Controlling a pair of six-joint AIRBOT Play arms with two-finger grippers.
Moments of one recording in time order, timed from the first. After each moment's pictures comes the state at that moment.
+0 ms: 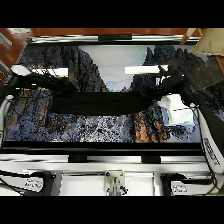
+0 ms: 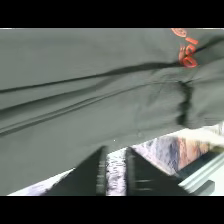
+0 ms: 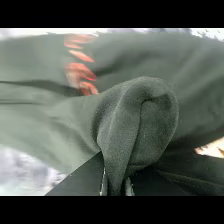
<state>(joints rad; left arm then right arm) -0.02 -1.62 1.44 0.75 -1.18 -1.28 0.07 -1.50 1.26 2.22 -0.96 -1.67</state>
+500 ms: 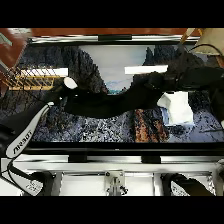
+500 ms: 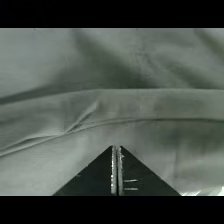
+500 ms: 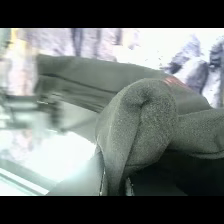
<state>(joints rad) -0.41 -1.75 1.44 0.75 -0.93 -1.37 0.07 -1.14 1.26 2.22 -1.08 -1.57</state>
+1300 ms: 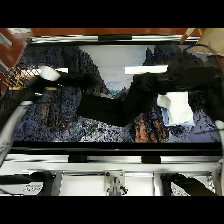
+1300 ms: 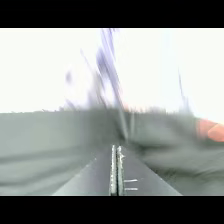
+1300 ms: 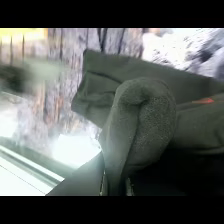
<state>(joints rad) -0.25 -1.47 1.44 0.81 -0.82 -1.41 0.18 -1.21 1.28 2.26 -1.06 -1.55</state>
